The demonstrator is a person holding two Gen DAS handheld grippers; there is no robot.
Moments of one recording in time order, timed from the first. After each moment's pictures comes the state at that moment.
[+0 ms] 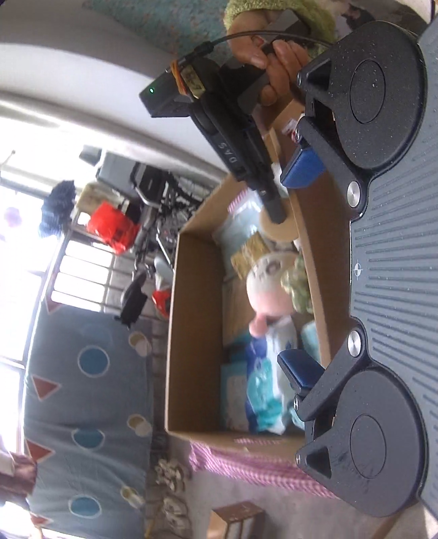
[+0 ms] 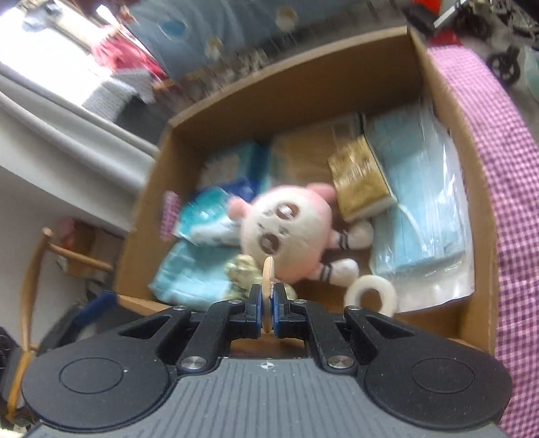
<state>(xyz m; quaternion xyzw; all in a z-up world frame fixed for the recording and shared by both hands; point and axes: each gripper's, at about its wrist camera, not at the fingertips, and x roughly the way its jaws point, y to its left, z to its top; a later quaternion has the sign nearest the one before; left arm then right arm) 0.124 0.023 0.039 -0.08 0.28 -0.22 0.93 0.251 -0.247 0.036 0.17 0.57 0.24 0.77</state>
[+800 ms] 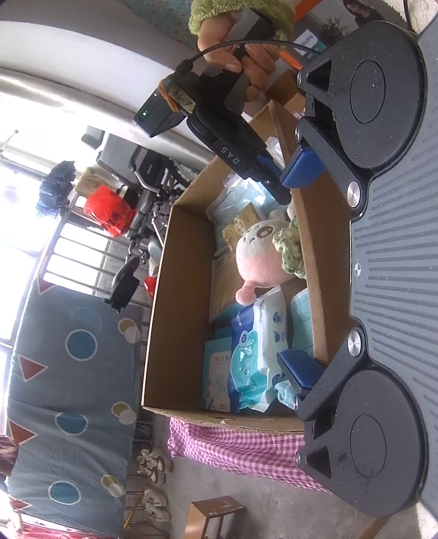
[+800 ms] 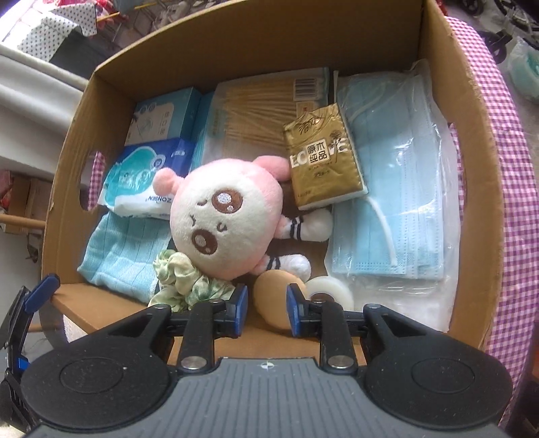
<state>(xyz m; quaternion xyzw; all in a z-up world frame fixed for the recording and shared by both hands) 0.134 0.049 0.024 -0.10 0.30 -0.21 0.93 0.297 -0.227 0.015 0.08 0.66 0.18 0.72</state>
